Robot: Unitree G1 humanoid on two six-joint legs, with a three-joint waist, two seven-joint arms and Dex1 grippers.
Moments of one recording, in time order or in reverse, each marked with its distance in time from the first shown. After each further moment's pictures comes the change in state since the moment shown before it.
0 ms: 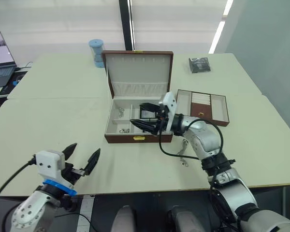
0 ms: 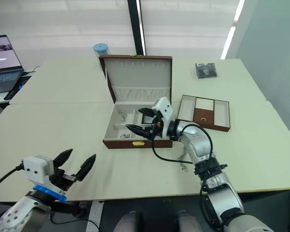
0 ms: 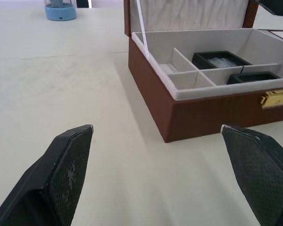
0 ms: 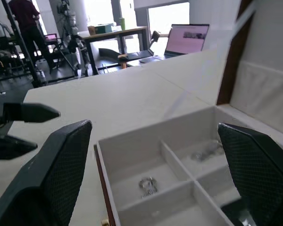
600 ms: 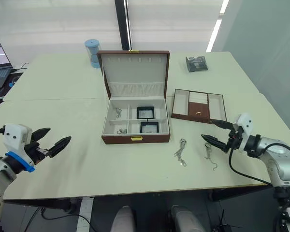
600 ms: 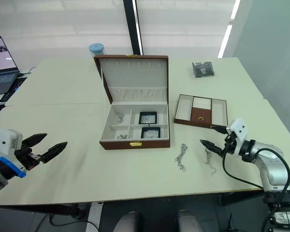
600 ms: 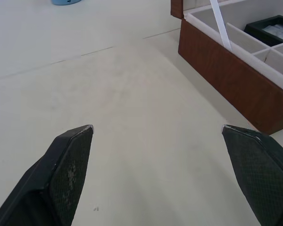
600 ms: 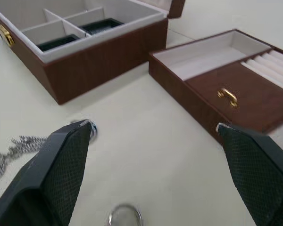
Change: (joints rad) left arm -0.270 0.340 0.110 0.511 0.035 0.032 -0.318; right arm 0.403 -0.519 -0.285 -0.098 0.037 -0.076 0.086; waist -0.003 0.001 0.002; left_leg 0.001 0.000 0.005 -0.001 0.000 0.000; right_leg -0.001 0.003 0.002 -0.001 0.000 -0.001
